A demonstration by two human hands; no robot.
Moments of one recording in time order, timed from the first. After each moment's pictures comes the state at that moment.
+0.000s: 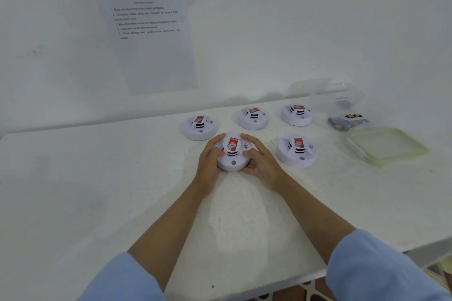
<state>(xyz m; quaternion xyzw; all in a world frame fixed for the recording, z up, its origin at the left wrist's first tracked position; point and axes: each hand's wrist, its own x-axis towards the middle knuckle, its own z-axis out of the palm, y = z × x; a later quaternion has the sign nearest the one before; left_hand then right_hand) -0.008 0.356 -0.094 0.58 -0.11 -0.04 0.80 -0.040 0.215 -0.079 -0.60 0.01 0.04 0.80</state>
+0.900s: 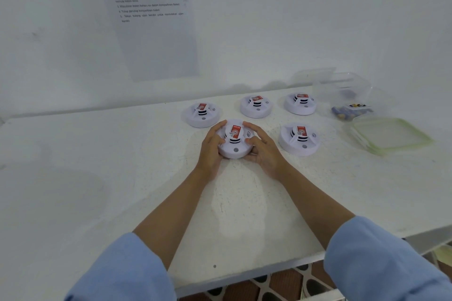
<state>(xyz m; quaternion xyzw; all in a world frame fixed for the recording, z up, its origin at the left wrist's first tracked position) -0.010 0.356 -0.092 0.57 -0.09 -0.05 0.82 -0.041 0.218 -0.081 -0.60 0.01 0.02 0.80</state>
